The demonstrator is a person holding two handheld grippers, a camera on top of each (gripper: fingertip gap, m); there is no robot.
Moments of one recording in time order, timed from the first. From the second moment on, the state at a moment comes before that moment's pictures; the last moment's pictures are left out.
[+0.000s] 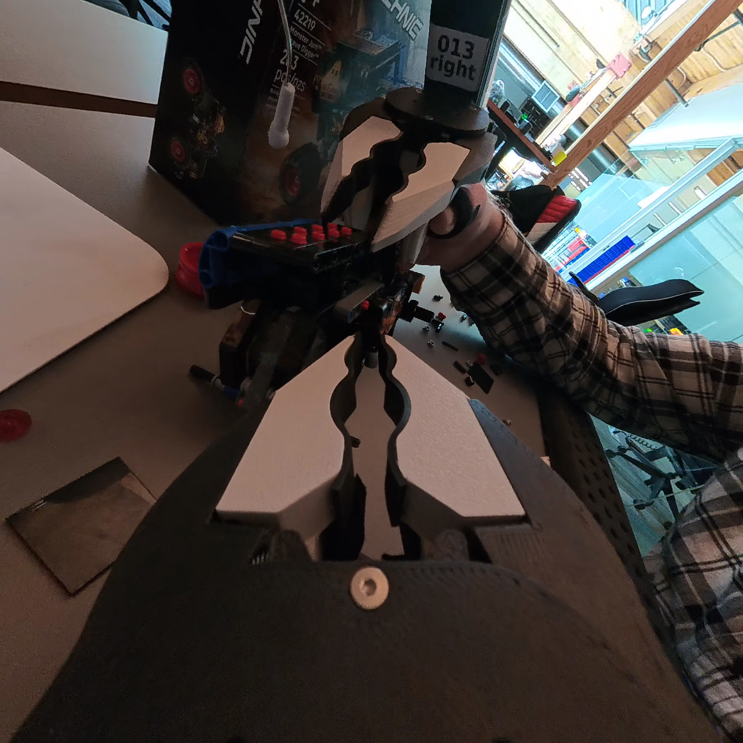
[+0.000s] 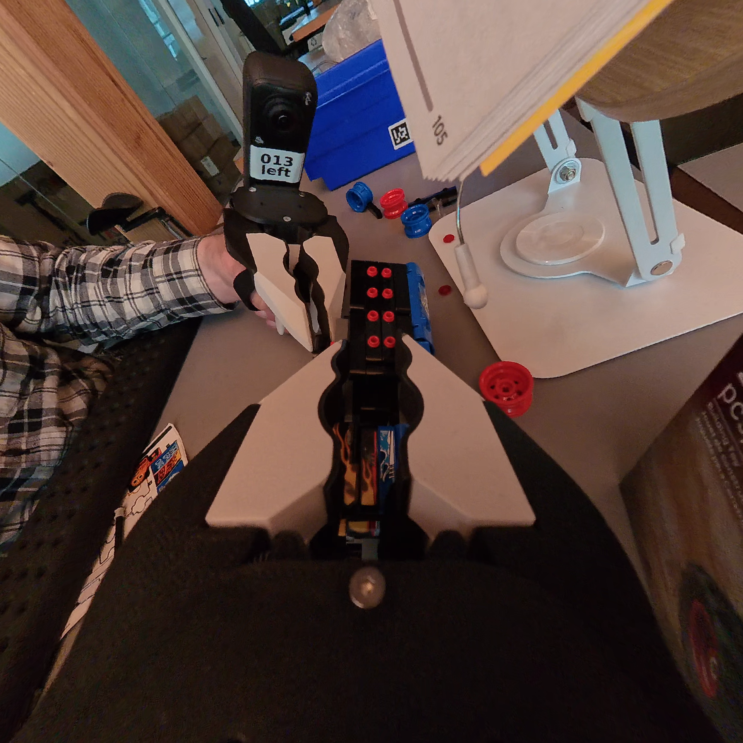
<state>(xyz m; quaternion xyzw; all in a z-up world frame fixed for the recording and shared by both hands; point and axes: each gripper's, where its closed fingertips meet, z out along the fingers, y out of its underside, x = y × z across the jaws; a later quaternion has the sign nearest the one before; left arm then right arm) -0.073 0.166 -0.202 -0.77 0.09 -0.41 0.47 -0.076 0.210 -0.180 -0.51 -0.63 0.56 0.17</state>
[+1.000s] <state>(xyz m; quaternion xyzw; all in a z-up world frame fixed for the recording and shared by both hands) -0.071 0.187 -0.207 -0.77 0.10 -0.47 0.41 -0.048 0.213 -0.168 -0.54 -0.69 0.37 0.31</state>
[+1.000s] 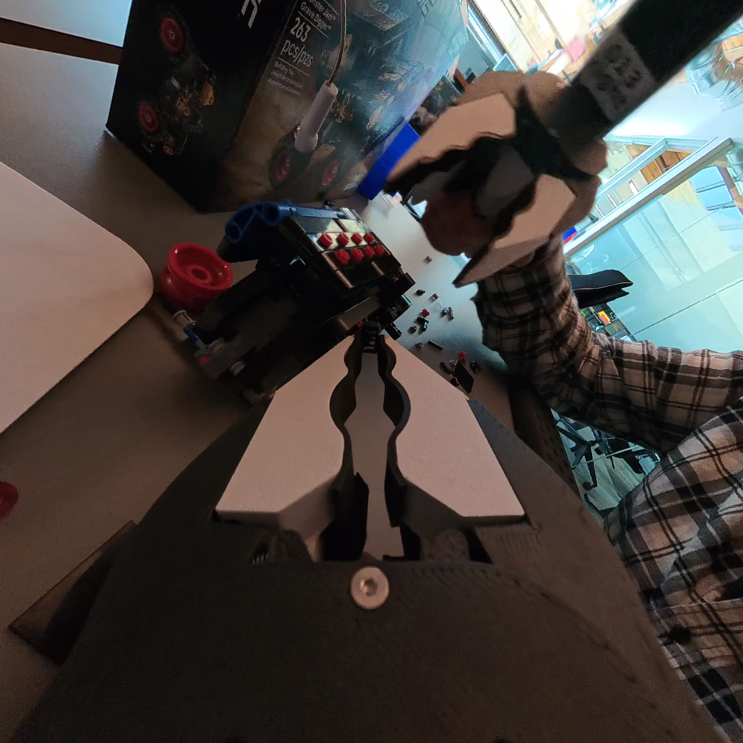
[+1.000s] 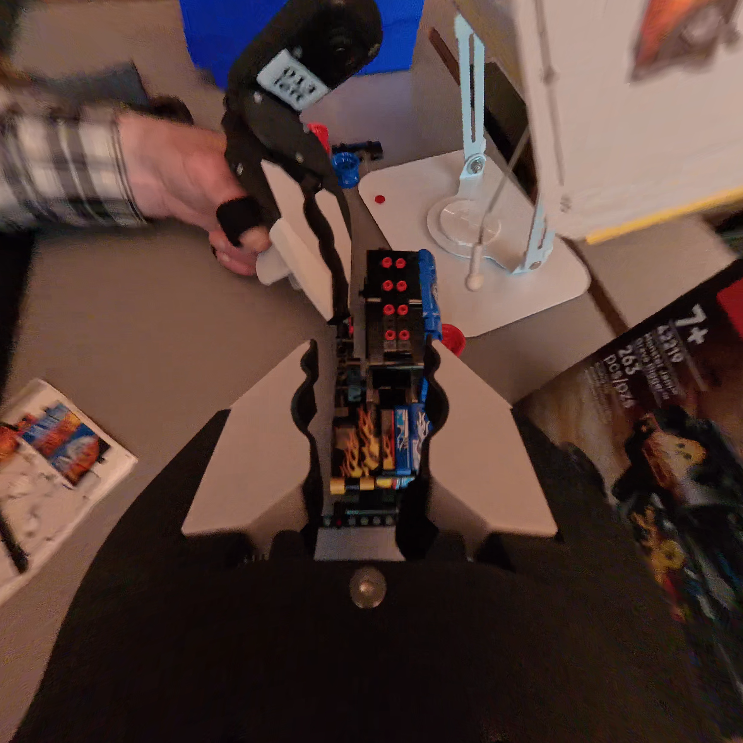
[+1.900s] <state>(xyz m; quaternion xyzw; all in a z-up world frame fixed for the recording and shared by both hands) -0.077 0.188 -0.204 -0.76 0.08 -0.48 0.42 -0.066 0.249 -0.222 -0.32 -0.73 -0.16 0.58</state>
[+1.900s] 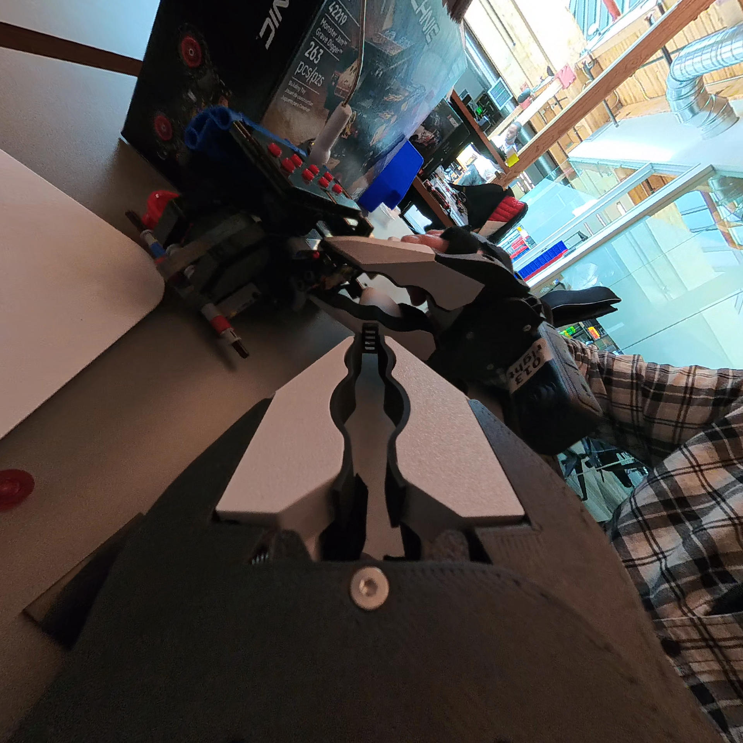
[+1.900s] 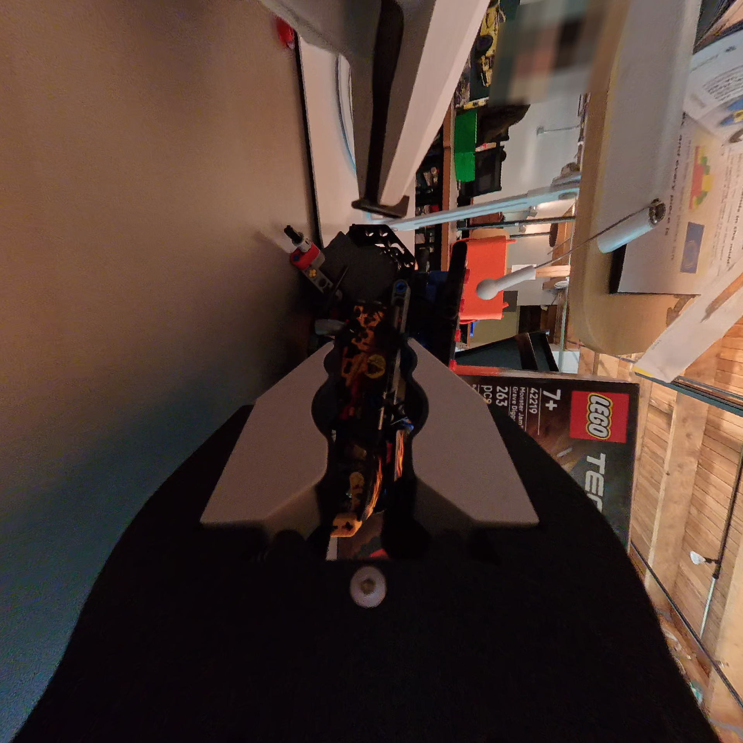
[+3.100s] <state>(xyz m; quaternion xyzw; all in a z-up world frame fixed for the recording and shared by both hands) -0.064 0.193 -0.188 -0.73 0.08 -0.55 0.41 -0.057 0.198 -0.194 -0.41 -0.73 0.26 0.48</state>
